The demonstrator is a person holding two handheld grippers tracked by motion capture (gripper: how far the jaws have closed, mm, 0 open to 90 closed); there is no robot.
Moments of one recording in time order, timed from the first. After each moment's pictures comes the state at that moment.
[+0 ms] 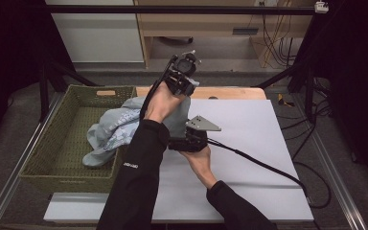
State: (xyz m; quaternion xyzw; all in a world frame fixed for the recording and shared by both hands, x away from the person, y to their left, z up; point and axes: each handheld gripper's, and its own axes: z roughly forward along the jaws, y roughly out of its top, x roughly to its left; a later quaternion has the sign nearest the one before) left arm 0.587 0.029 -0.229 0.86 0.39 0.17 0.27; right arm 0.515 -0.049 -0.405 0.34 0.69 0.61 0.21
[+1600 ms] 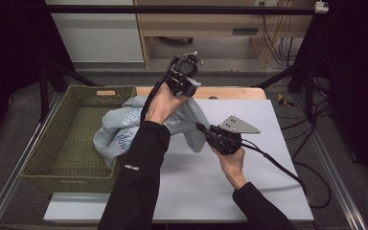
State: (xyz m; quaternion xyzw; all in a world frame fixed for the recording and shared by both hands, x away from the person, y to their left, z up) left arm 0.580 0.024 -0.227 0.86 0.38 0.17 0.28; right arm 0.486 -0.135 -0.370 0.31 0.69 0.60 0.24
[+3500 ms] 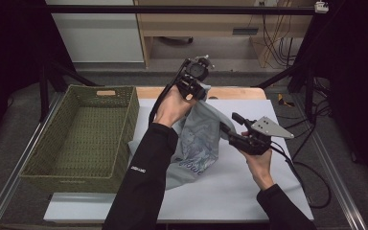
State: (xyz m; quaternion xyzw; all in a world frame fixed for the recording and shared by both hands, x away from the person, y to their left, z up) left arm 0.573 0.005 -0.231 0.87 0.36 0.16 0.28; right arm 0.475 -0.202 -0.367 0.33 0.66 0.61 0.28
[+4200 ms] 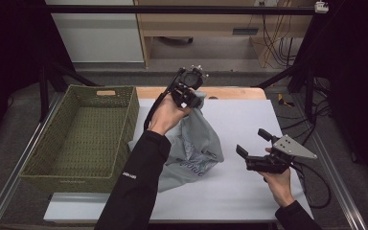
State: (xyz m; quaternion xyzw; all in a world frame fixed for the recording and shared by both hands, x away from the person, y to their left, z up) left arm 0.564 0.020 -0.250 0.88 0.34 0.15 0.29; right arm 0.439 -0.253 -0.397 0.36 0.66 0.60 0.29
